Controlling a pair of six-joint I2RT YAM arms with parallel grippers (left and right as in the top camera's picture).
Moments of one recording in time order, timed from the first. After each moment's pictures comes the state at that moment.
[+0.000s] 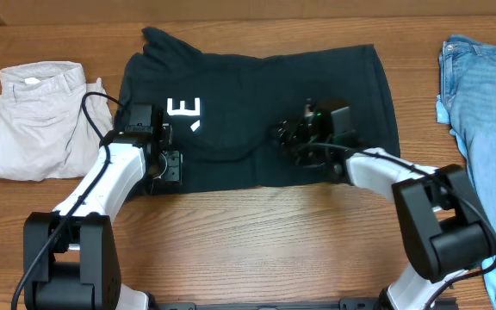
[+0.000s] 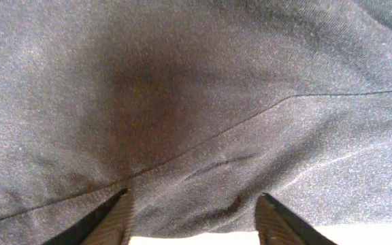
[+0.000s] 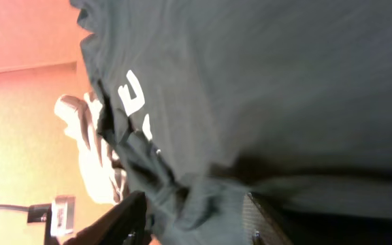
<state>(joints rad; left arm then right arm) -0.08 1.68 1.01 -0.74 0.00 -0.12 0.30 1.86 0.90 0.22 -0.57 1.08</state>
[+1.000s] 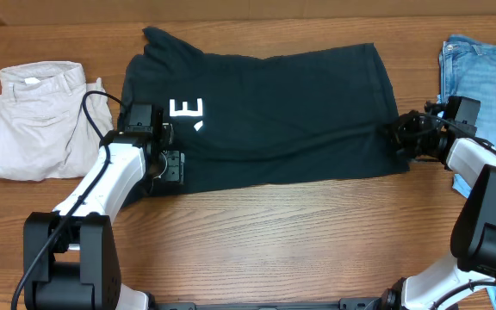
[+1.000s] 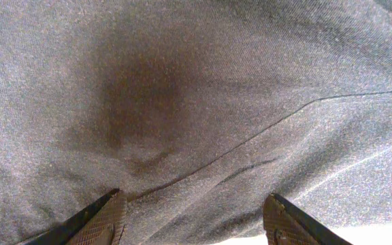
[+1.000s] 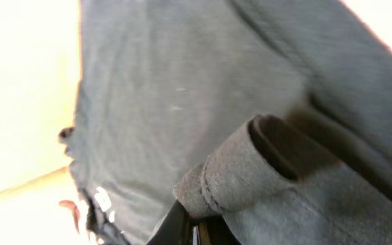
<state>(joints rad) -0.08 1.68 1.01 -0.73 0.00 -0.10 -0.33 1.86 1.01 -0.20 -0.71 0.68</state>
